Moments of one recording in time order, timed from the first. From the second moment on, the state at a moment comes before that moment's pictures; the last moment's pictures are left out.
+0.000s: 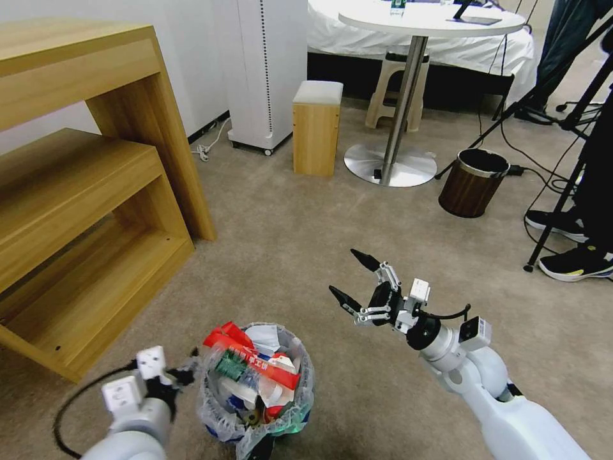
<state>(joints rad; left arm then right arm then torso) 1.74 -1.19 -0.60 -2.41 -0.70 0.59 -0.65 -1.23 1.02 0.32 1.89 0.82 0.31 -0.76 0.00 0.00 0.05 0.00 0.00</state>
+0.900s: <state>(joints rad) 1.70 -1.44 -0.71 -2.35 -0.05 -0.08 -0.07 -1.62 1.28 0.92 2.09 0.44 0.40 -0.07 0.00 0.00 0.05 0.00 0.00</state>
